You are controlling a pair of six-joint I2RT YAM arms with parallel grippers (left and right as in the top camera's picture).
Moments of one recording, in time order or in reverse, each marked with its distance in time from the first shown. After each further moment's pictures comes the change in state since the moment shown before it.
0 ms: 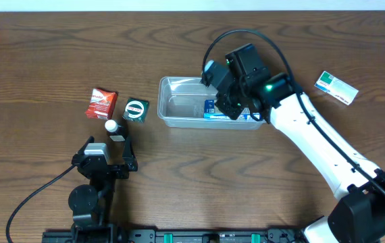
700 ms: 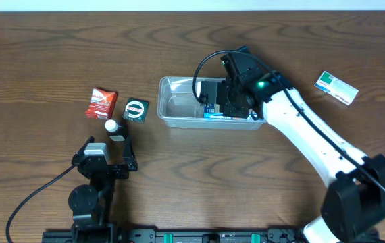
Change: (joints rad) left arm 0.000 0.000 0.000 0.000 0.000 0.000; right arm 0.012 0.055 0.000 -0.008 0.076 -0.640
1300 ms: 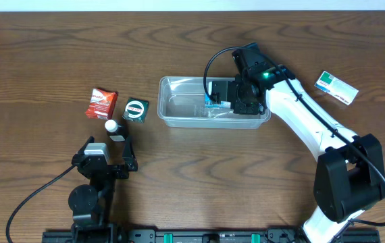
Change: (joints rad) left arm 0.000 0.000 0.000 0.000 0.000 0.000; right arm -0.099 0.121 0.000 0.003 0.000 -0.116
